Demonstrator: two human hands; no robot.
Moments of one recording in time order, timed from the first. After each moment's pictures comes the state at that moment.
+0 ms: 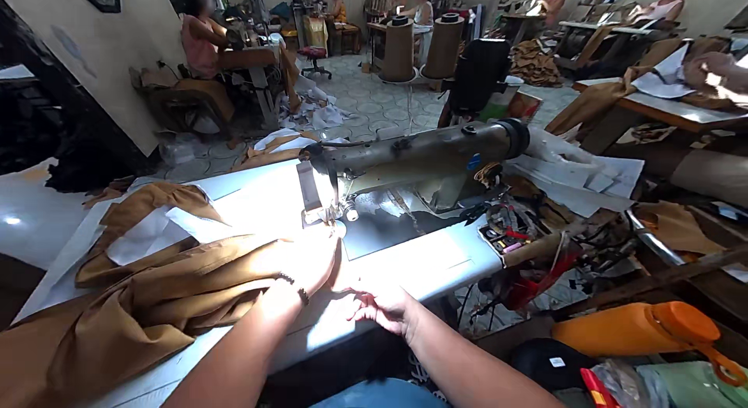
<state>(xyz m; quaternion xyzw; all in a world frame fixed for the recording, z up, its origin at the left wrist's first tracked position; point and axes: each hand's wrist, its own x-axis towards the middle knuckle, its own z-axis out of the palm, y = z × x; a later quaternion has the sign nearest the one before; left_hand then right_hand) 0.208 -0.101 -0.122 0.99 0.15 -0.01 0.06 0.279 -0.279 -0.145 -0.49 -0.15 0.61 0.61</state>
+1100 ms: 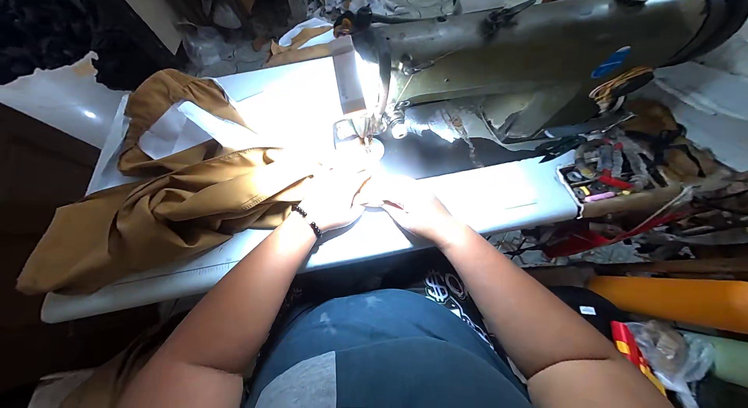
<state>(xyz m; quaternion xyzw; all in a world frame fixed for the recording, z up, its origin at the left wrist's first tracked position) 0.168 -0.082 -0.170 0.99 0.04 0.10 0.08 0.314 -0.256 -0.178 -0.65 -0.68 0.00 0.34</state>
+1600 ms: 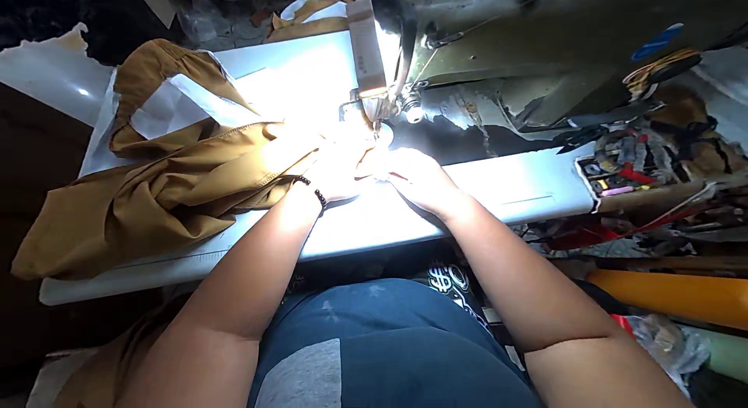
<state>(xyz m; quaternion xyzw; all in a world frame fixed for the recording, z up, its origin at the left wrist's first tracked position) 0.188 -0.058 -0.164 0.99 0.09 0.06 0.13 0.334 -0.231 -0.173 -0.64 -0.68 0.02 0.35</state>
